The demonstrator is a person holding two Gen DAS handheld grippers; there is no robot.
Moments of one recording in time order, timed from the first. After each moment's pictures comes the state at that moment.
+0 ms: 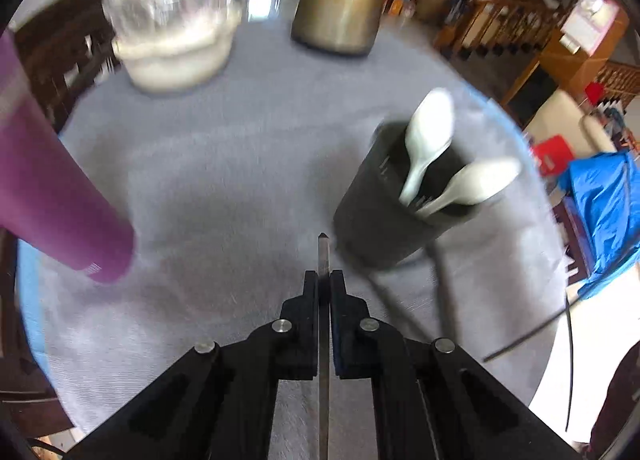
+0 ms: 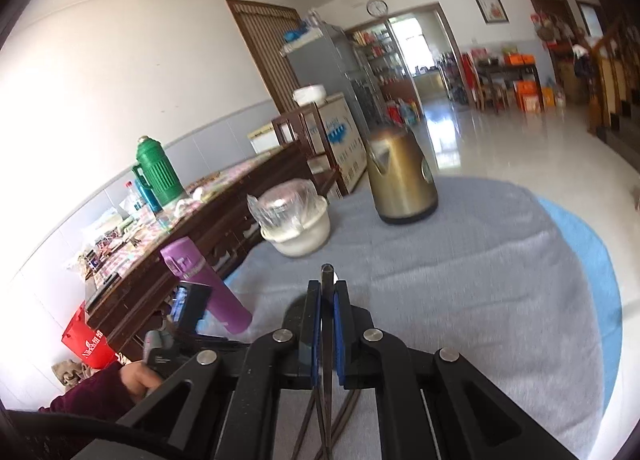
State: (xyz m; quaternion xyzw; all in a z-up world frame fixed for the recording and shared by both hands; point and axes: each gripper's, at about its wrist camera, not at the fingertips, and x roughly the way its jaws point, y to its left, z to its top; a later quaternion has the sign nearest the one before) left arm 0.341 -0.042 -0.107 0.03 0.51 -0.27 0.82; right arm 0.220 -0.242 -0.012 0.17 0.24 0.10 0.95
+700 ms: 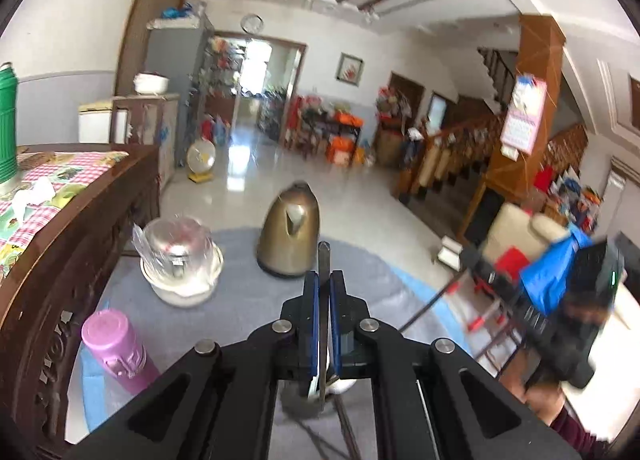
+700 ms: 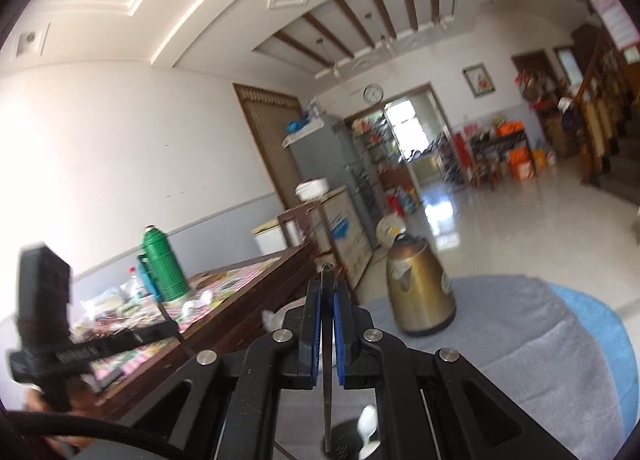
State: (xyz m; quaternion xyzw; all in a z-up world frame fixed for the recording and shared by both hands) left arm 0.307 -0.018 0.107 -0.05 0.25 -0.31 0.92; right arm 0.259 -0.211 0.053 0.18 0.07 0.05 0.98
